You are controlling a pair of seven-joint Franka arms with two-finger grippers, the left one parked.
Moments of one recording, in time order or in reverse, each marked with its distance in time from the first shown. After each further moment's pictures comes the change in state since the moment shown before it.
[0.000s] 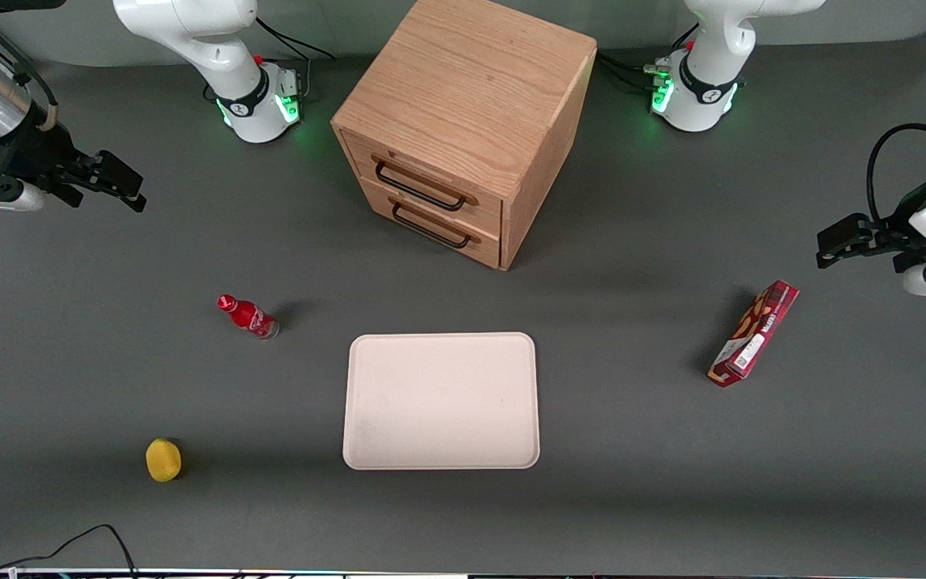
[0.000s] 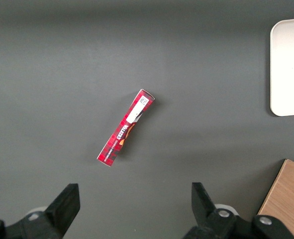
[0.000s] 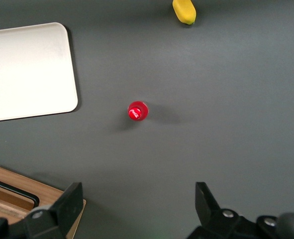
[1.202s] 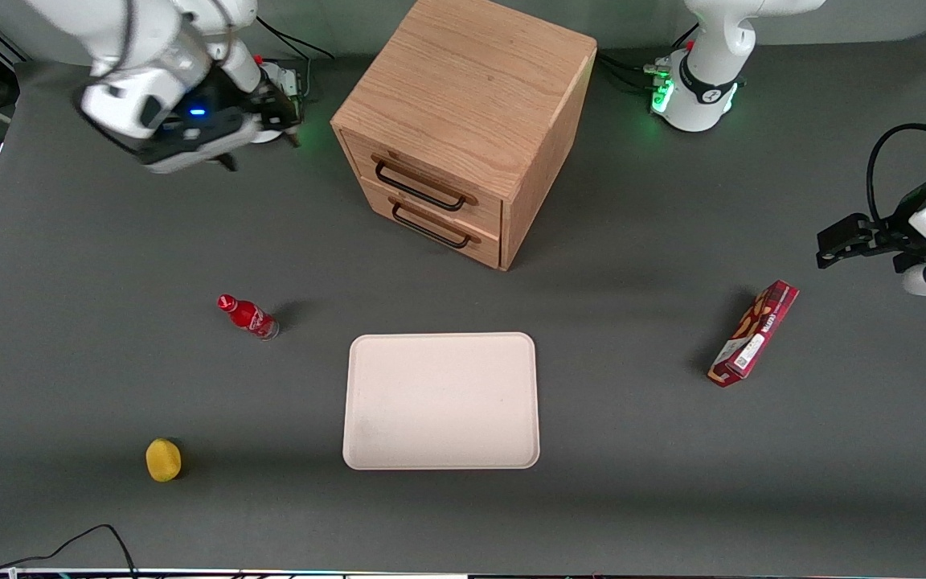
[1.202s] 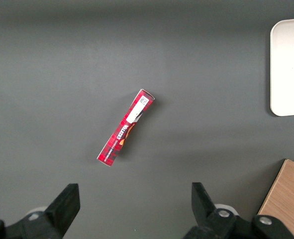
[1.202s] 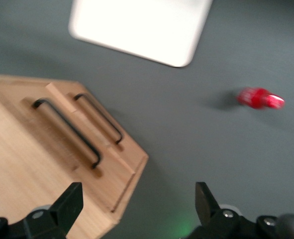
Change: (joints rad) arm 0.021 0.109 0.363 0.138 0.199 -0.092 -0.142
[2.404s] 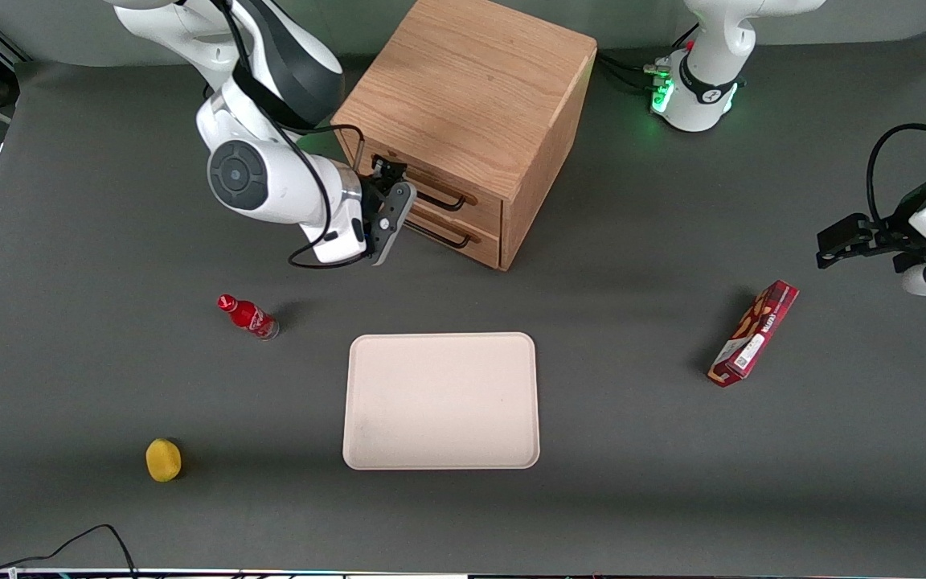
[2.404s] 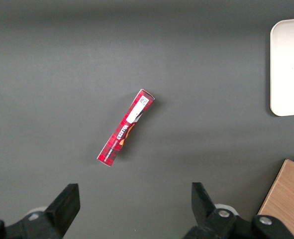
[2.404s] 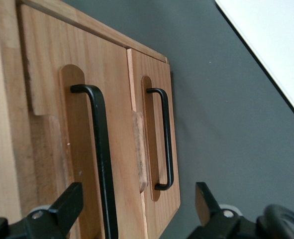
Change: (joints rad) arm 0.001 0.350 0.138 -0.108 0.138 0.282 -0.550
